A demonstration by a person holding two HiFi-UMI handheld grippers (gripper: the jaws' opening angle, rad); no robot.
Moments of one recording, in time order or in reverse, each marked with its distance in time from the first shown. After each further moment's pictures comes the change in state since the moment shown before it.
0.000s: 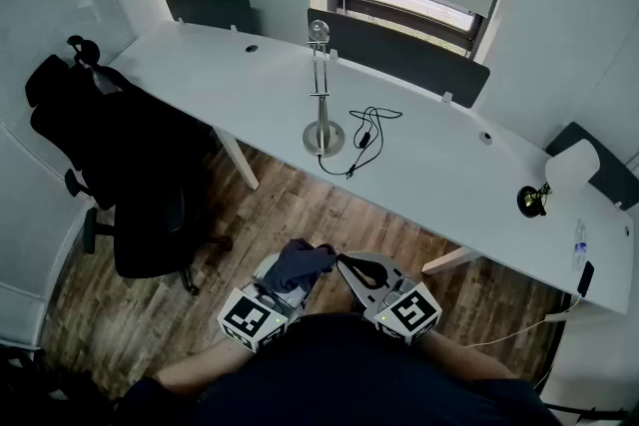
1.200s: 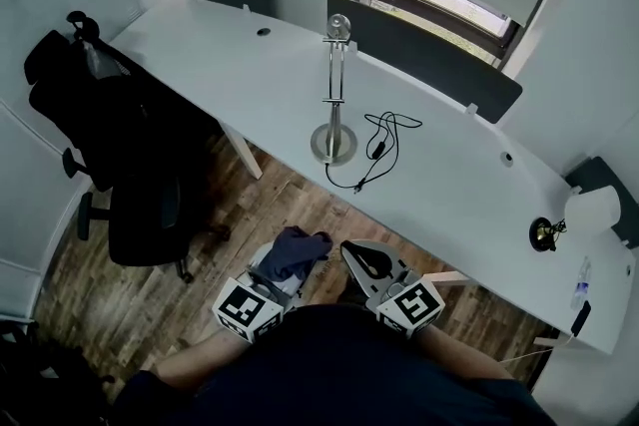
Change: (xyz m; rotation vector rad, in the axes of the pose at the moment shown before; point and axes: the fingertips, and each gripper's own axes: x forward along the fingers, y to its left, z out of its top) left arm 0.062 0.098 -0.006 -0.057 -0.001 0.109; right arm 0.067 -0.097 0.003 0.058 -0.014 0.034
